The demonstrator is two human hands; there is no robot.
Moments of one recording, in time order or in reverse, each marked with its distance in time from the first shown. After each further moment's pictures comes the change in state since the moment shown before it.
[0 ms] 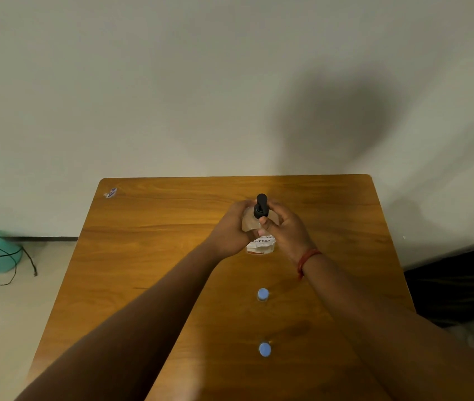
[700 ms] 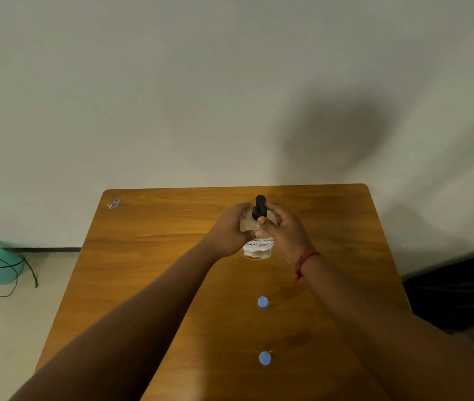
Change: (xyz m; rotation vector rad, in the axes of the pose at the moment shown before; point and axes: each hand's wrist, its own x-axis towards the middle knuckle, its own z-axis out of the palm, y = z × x) left_hand 0.005 0.020 -0.016 0.087 -0.008 -0.001; right_hand 0.004 -0.021 -0.003 0.063 0.048 0.027
